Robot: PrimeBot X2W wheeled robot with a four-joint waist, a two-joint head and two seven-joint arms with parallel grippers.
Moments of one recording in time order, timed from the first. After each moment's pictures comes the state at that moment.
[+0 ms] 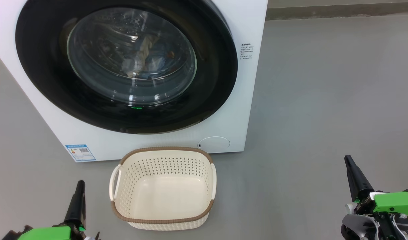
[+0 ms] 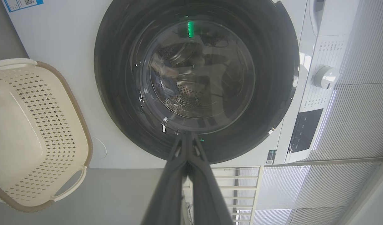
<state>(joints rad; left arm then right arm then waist) -0.10 0.04 0.08 0.28 -1.60 -0.12 0.11 -0.09 -0.04 -0.13 0.27 1.61 0.13 0.11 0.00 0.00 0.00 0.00</state>
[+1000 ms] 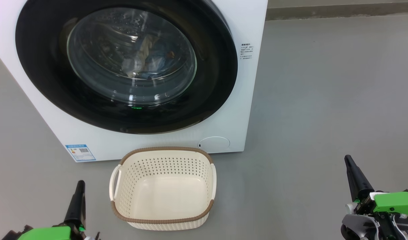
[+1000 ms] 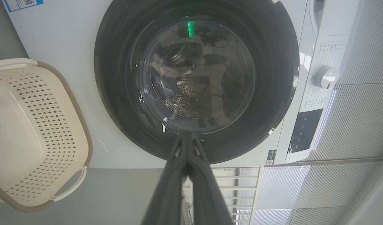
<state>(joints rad) -0.10 0.04 0.08 0.28 -1.60 -0.12 0.11 -0.09 -0.04 -0.13 0.27 1.61 0.13 0.11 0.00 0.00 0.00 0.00</state>
